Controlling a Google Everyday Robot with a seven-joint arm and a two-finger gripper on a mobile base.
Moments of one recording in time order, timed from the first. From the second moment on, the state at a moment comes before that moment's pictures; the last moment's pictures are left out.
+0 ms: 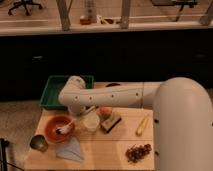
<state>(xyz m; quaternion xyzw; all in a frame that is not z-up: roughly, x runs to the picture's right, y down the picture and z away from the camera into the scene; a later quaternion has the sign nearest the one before) -0.139 0.158 0.779 -0.29 -0.09 -0.17 0.94</state>
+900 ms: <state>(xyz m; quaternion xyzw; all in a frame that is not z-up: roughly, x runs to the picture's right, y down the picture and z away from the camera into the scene) -0.158 0.137 0.807 -0.28 -0.09 -0.20 0.93</state>
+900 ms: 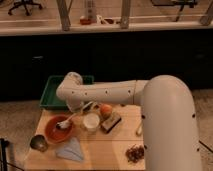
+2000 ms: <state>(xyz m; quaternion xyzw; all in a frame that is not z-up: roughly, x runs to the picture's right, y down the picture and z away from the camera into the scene) -0.188 0.163 0.804 -0.30 -0.12 -0.24 0.92</state>
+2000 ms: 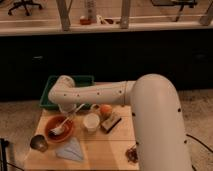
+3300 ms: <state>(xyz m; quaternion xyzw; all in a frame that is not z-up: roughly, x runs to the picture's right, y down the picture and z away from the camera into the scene) -0.151 0.127 0.822 -0.28 -0.07 -0.21 0.93</state>
